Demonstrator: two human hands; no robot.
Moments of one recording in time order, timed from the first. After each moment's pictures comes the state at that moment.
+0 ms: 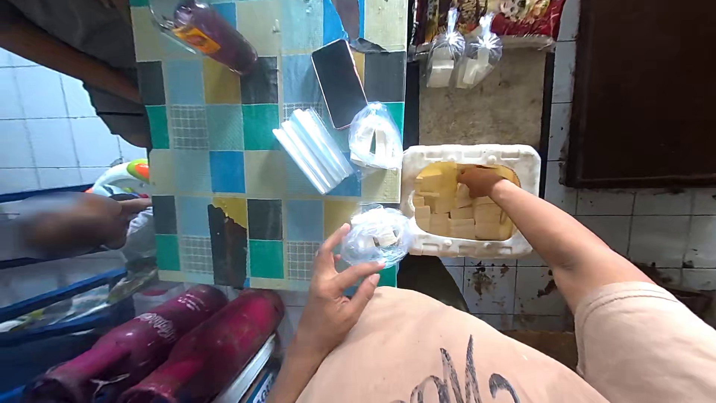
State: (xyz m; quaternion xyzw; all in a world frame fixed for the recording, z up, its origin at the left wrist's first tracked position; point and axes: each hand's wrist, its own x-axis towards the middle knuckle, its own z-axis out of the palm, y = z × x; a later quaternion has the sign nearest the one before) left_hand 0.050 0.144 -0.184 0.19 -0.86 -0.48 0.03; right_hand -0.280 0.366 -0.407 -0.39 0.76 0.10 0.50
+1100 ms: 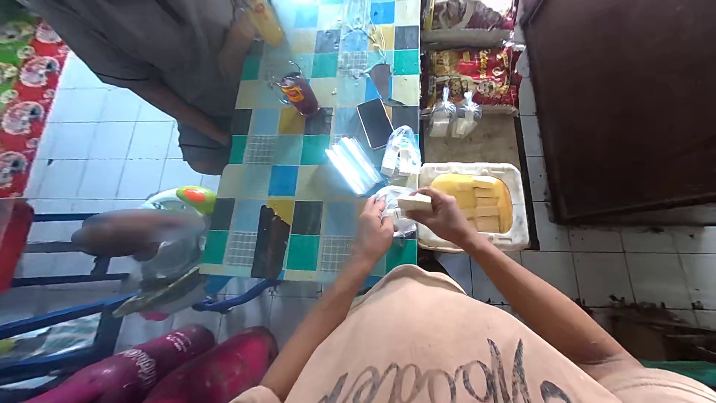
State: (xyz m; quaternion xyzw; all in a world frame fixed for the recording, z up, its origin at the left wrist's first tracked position) left_hand 0.019 0.133 -0.164 0.28 -0.81 -0.52 -0.03; right_hand -0.088 0.283 -0.205 -0.34 0.74 -0.54 0.21
